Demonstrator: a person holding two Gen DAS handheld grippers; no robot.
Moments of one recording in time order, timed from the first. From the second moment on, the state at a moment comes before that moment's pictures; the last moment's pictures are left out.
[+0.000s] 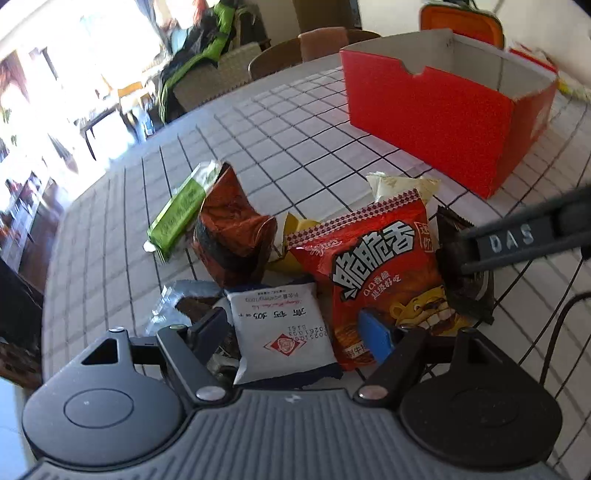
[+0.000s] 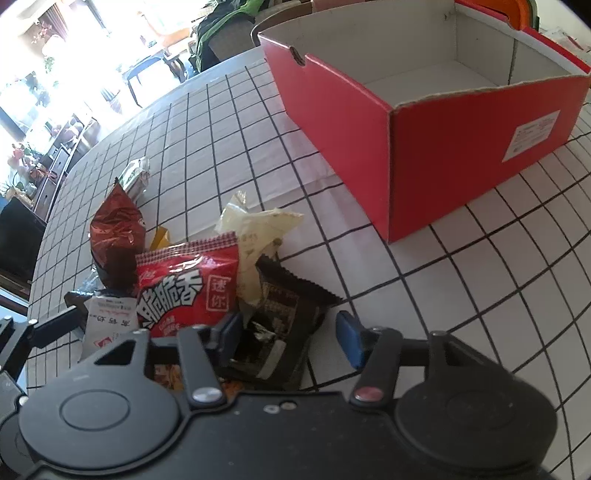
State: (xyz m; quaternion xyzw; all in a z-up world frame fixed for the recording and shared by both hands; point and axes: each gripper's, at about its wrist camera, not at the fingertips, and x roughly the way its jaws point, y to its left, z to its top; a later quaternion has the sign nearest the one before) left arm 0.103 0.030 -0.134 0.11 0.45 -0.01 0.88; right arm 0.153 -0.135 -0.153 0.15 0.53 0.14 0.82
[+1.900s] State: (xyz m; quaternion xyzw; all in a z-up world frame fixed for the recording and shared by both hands) left arm 0.095 0.075 -0.137 -0.06 0.48 0.03 0.87; right arm 0.156 -0.108 -0.157 0.01 0.51 0.14 0.85
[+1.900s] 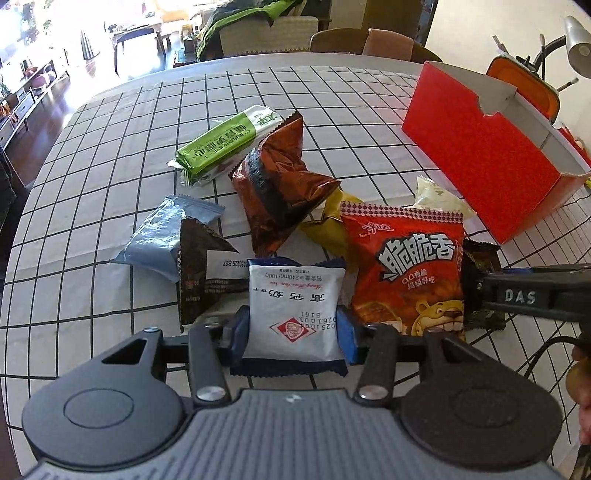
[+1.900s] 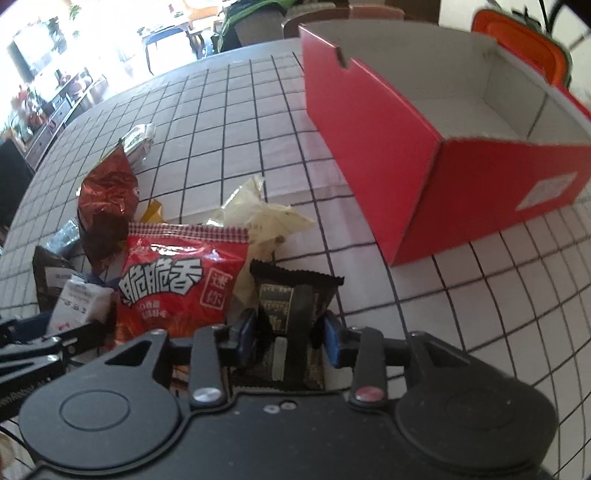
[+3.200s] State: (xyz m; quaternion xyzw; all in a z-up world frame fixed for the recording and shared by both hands) left arm 0.138 -0.029 -0.007 -0.08 0.37 -0.04 0.93; right arm 0.201 -0.260 -0.048 0.05 0.38 0.20 0.90
